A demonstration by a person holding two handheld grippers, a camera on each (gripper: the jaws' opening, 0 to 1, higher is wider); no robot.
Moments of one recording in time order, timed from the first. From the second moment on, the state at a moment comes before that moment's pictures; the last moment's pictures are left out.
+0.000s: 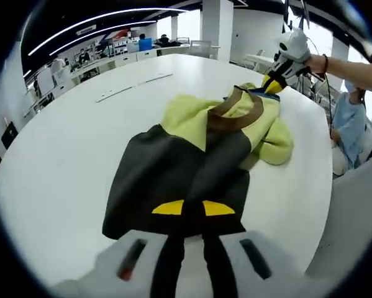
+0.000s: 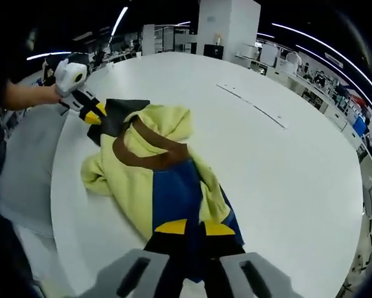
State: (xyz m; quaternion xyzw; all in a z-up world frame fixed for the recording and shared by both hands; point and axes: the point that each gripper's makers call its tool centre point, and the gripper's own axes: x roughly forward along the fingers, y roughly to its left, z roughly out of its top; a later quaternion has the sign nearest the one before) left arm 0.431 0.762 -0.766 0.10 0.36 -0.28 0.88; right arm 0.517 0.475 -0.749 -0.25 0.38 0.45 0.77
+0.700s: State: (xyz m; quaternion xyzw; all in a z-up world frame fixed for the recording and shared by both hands) left arm 0.451 0.772 -0.702 0.10 0.30 -0.24 0.92; right arm 0.519 0.468 -0.702 -0.26 0.33 0.43 0.80
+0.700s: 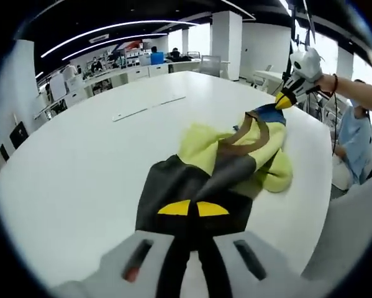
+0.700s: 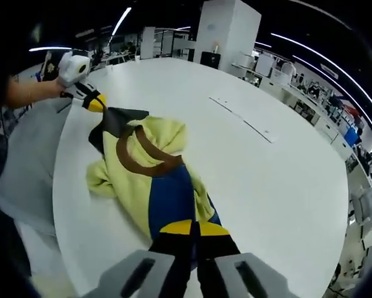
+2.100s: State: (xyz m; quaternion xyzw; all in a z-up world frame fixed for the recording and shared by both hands) left arm 0.652 0.814 -0.670 -0.01 0.23 -0.09 0.97; right arm 0.692 0.498 -0.668 -0.11 0.27 0.30 0.91
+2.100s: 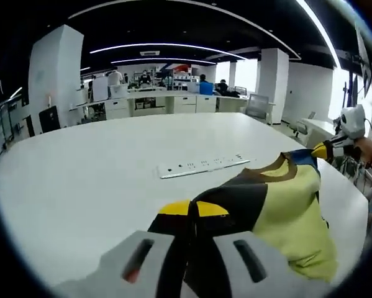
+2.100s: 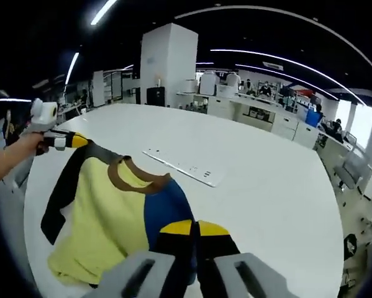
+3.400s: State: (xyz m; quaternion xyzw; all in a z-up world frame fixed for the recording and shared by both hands) left arm 0.679 0.807 -0.736 0.00 0.28 -0.06 0.96; right arm 0.727 0.497 -0.737 -0.05 0.33 0.22 0.92
